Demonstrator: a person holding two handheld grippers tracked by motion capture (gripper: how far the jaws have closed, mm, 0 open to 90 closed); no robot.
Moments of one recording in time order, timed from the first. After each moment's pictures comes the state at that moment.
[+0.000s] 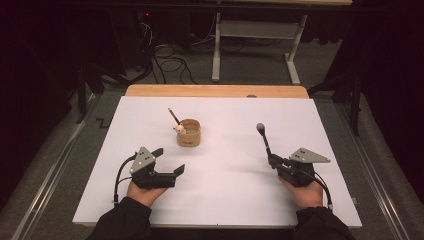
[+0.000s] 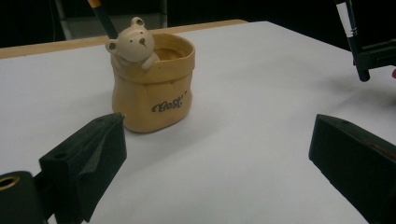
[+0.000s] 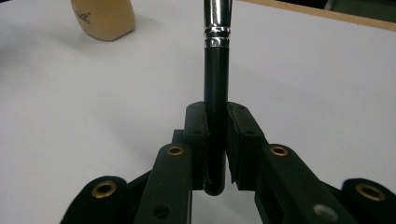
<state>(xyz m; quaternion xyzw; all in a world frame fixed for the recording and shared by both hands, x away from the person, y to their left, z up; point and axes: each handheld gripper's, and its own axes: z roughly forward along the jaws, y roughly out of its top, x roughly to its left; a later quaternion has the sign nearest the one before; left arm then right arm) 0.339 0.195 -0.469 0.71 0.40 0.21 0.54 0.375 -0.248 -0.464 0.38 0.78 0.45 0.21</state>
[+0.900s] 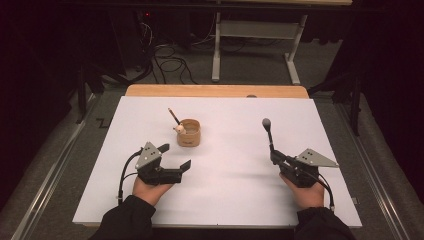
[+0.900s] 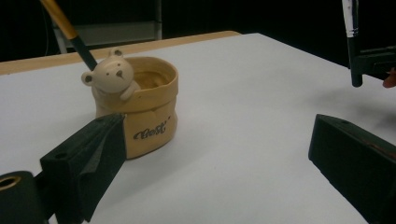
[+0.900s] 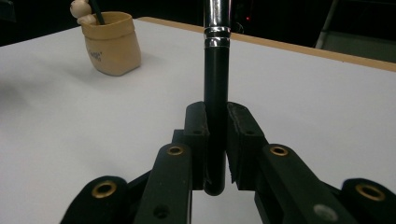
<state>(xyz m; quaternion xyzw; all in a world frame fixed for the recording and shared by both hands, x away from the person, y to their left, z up) 0.347 0.175 -0.453 0.71 0.39 0.21 0.55 0.369 -0.254 -0.459 0.36 0.75 0.51 0.23</state>
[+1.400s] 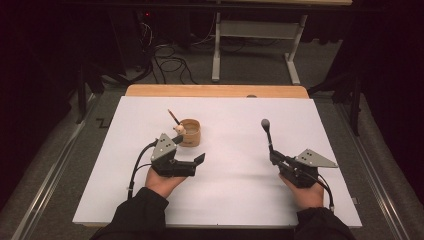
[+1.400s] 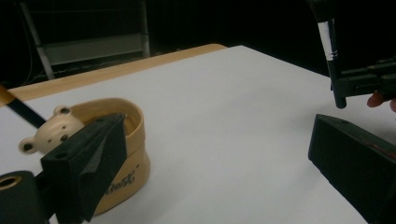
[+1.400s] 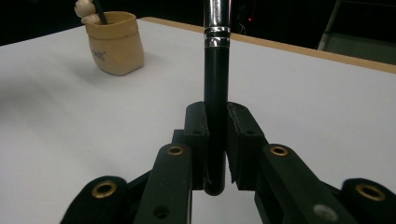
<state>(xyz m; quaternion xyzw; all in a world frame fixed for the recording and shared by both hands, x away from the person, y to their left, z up) 0.366 0.139 -0.435 0.72 0.36 0.21 0.56 0.368 -0.253 -0.459 0.35 0.75 0.51 0.24</state>
